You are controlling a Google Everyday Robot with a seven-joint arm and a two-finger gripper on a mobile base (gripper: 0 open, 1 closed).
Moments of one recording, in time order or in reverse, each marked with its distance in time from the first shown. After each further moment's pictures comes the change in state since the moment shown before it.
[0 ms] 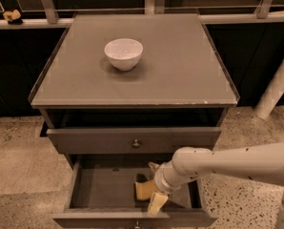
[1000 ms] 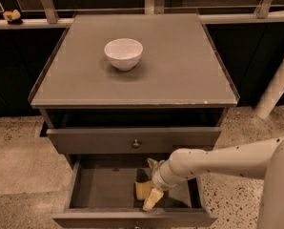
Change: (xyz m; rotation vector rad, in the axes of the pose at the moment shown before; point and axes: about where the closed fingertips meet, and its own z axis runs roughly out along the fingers) arm 0.001 -0.027 0.021 0.065 -0.017 0.032
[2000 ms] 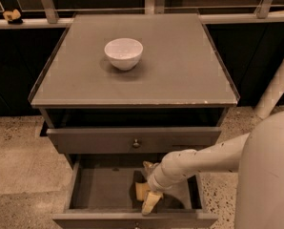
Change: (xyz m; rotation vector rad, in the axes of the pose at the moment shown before) arm -0.007 0.009 0.017 -0.009 0.049 -0.072
